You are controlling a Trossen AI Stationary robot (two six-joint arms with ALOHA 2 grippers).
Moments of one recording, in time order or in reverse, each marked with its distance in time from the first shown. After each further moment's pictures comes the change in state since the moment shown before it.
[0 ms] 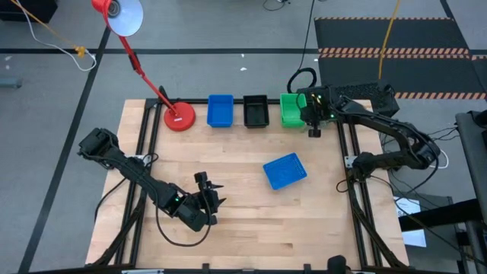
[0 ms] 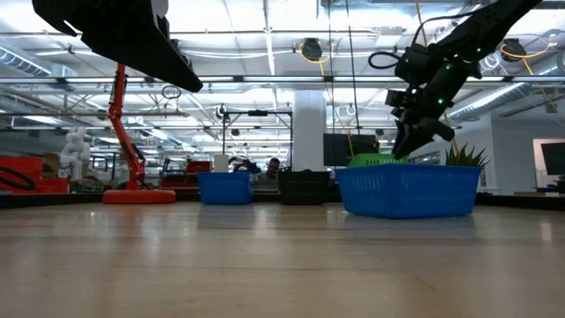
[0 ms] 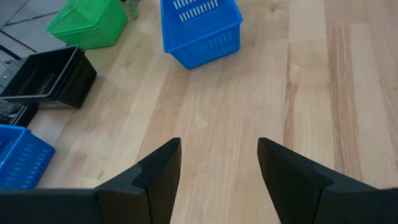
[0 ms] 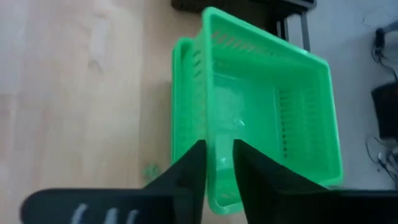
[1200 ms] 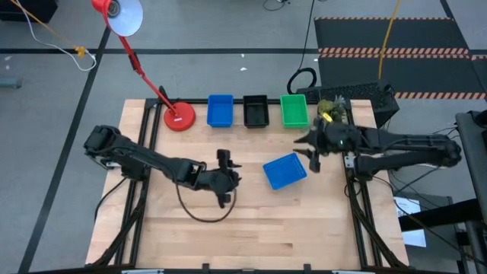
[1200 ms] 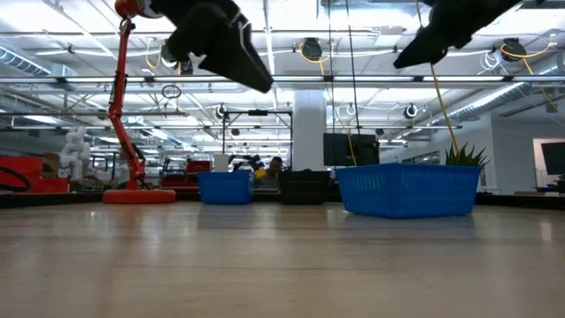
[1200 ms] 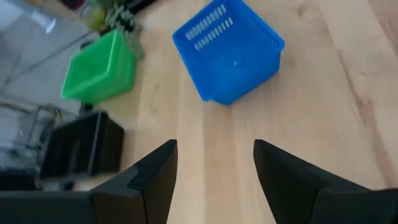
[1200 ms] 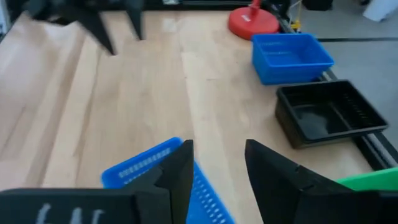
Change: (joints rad) left arm 0.307 0.018 0.118 0.082 0.231 0.583; right arm 0.781 -0.434 0.000 -0.075 0.266 0.895
